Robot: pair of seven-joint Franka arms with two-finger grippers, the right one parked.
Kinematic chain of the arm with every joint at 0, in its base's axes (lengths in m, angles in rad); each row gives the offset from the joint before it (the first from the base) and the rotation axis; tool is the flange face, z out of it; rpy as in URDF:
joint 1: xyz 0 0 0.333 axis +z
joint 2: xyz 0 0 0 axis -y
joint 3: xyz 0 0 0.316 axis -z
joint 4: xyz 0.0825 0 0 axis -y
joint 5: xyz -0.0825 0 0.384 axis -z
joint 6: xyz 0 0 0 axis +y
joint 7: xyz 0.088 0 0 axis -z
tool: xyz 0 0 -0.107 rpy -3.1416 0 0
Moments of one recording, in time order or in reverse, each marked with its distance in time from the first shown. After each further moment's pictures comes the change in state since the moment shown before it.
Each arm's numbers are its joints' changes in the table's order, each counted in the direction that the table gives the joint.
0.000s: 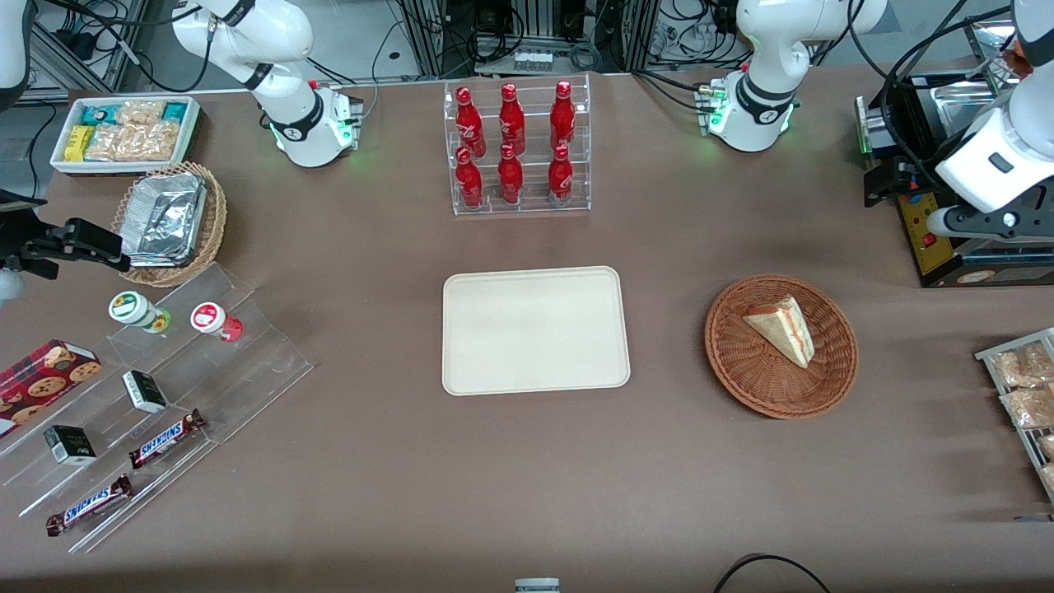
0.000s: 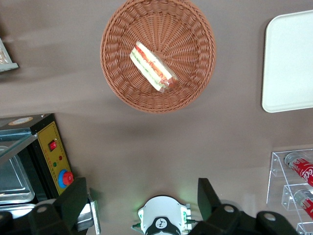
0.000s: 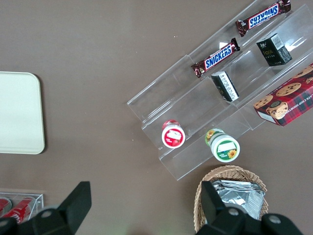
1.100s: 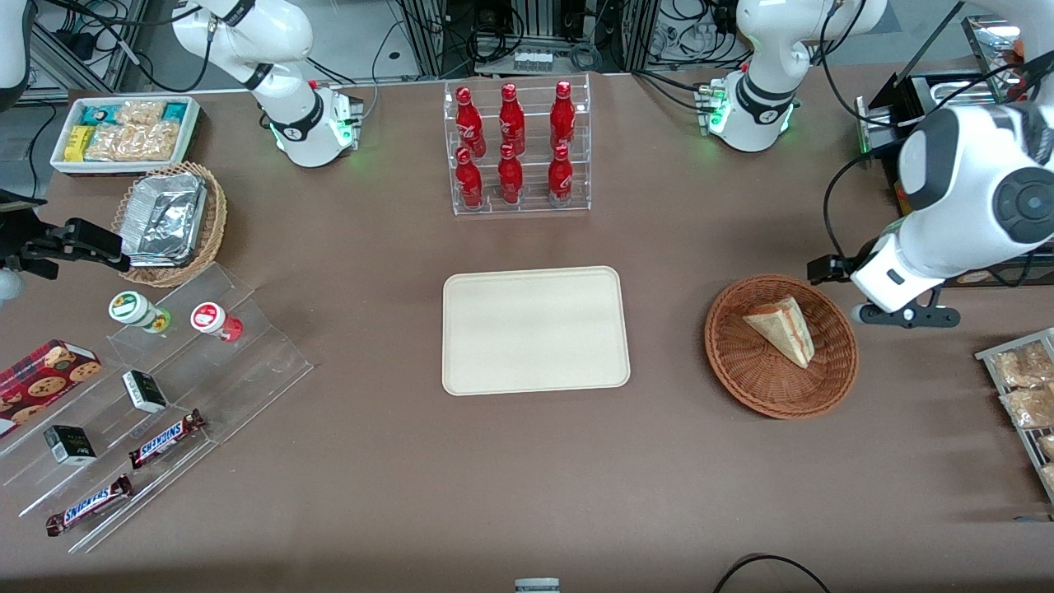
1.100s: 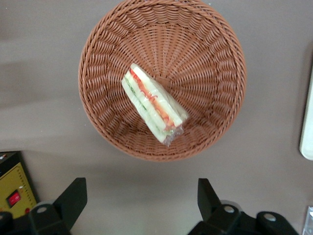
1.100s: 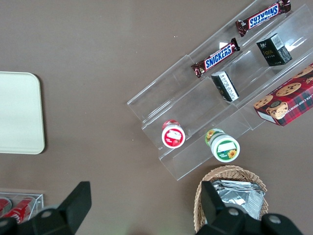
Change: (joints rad) arm 0.002 -0.124 -0.001 -0.319 -0.009 -0.479 -0.051
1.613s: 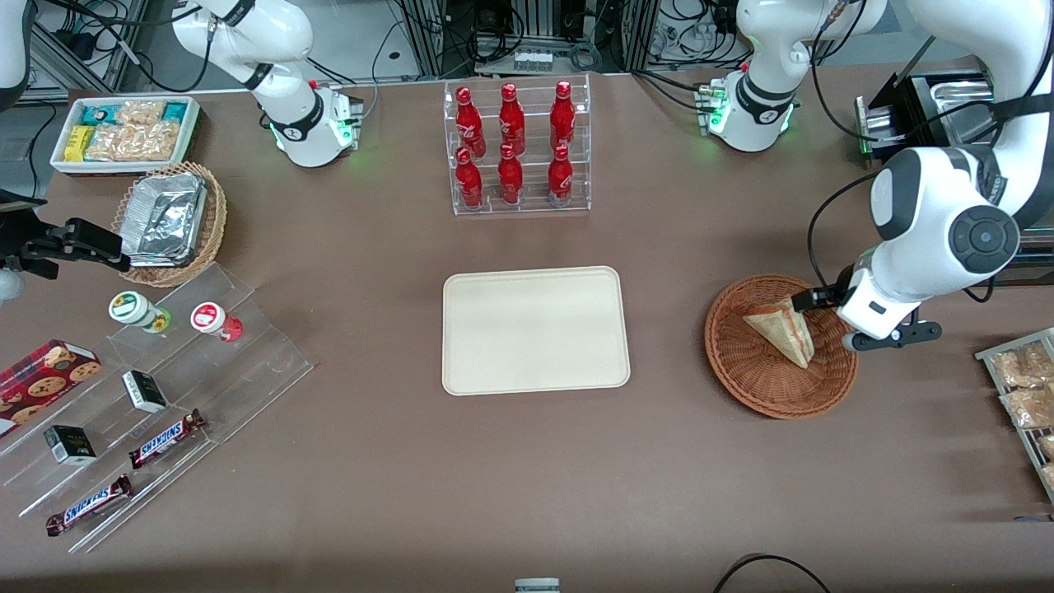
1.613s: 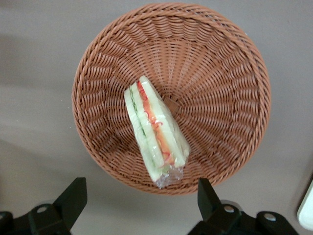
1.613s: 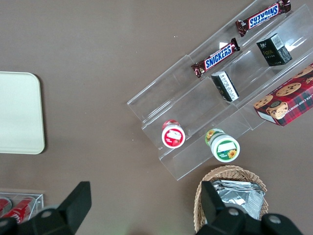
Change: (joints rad) arm 0.000 -0.081 0.002 -0.044 -0.001 -0.150 -0.287
